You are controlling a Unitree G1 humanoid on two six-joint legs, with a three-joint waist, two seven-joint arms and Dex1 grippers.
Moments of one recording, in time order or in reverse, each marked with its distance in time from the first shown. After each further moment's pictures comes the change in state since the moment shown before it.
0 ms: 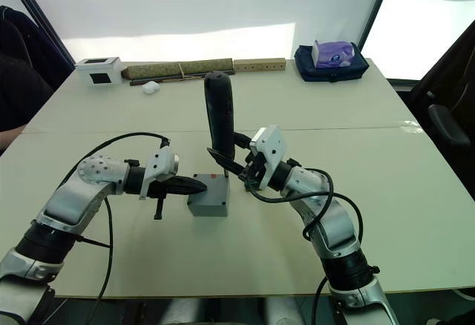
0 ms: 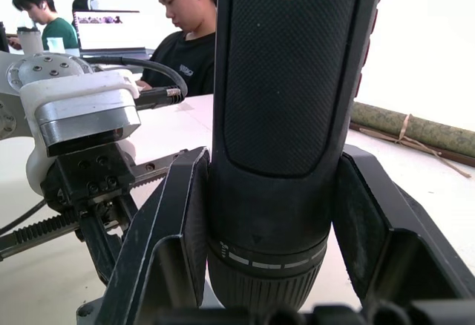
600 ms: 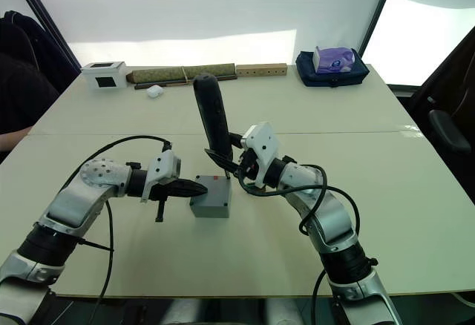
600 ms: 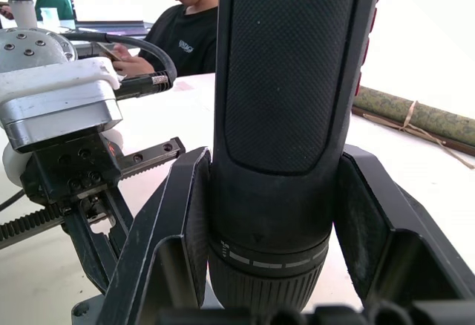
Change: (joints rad) left arm 0.011 -0.008 -0.009 0.000 0.021 -0.005 0.003; right arm -0.041 -0.009 0.025 0.000 -0.017 0.103 -0.039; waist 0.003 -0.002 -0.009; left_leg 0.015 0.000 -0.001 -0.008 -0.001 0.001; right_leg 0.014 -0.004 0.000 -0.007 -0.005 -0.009
